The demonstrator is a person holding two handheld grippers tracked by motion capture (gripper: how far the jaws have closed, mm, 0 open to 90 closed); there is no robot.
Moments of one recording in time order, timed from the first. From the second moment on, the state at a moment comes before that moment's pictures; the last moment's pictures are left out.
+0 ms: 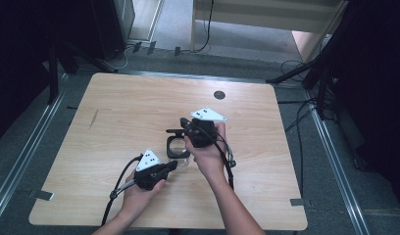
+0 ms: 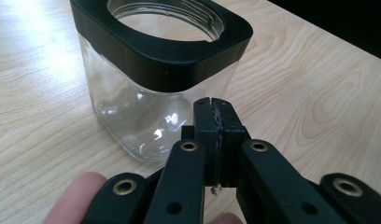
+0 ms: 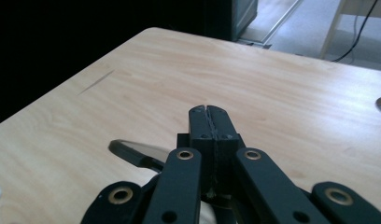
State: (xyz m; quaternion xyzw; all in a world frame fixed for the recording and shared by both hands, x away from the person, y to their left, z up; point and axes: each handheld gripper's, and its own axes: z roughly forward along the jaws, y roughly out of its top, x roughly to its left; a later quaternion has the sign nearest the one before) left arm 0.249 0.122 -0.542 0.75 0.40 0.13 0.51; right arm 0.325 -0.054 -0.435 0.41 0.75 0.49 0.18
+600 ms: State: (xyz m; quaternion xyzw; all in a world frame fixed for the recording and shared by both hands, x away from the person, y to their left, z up) left arm 0.246 0.130 -0.538 0.74 0.41 0.14 0.51; right arm 0.282 -0.062 -0.481 0.42 0.74 0.49 0.19
